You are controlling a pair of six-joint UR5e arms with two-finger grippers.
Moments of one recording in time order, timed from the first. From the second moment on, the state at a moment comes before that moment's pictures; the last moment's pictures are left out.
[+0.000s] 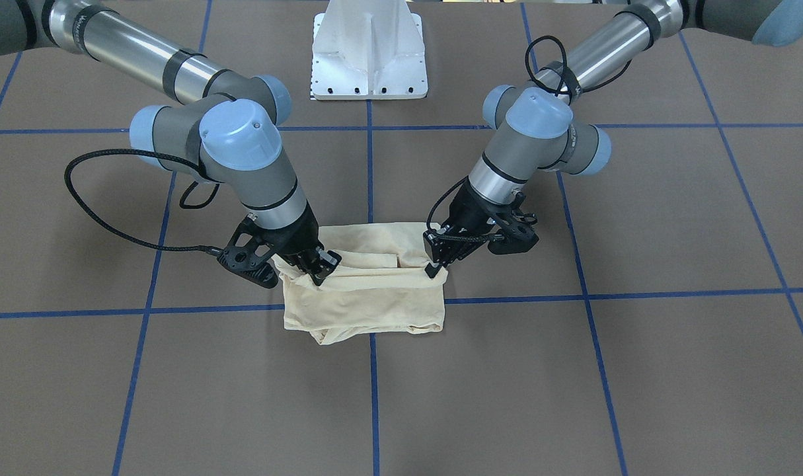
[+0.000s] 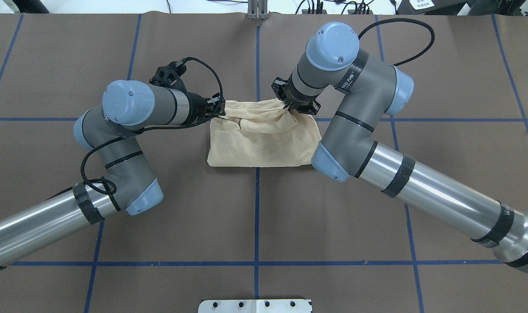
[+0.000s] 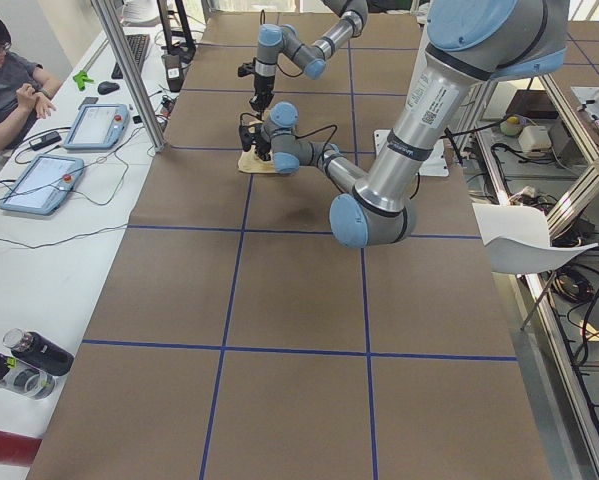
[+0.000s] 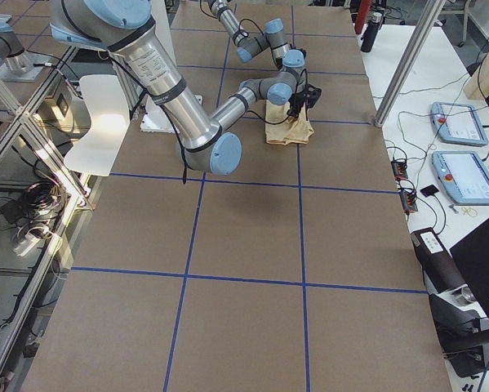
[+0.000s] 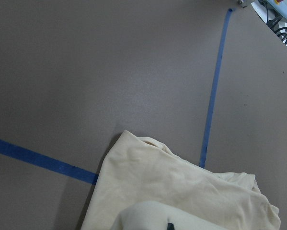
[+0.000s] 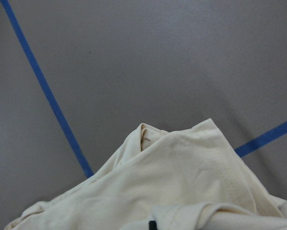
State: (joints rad) left arm -0.64 -2.20 -1.38 -2.41 -1.76 -1.68; right arm 0.70 -0.79 1.39 -1.27 1.93 1.68
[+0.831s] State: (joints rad) left arm -0.65 -2.22 -1.35 -2.41 -1.76 -1.68; right arm 0.73 -0.78 1.27 -1.12 1.93 1.68
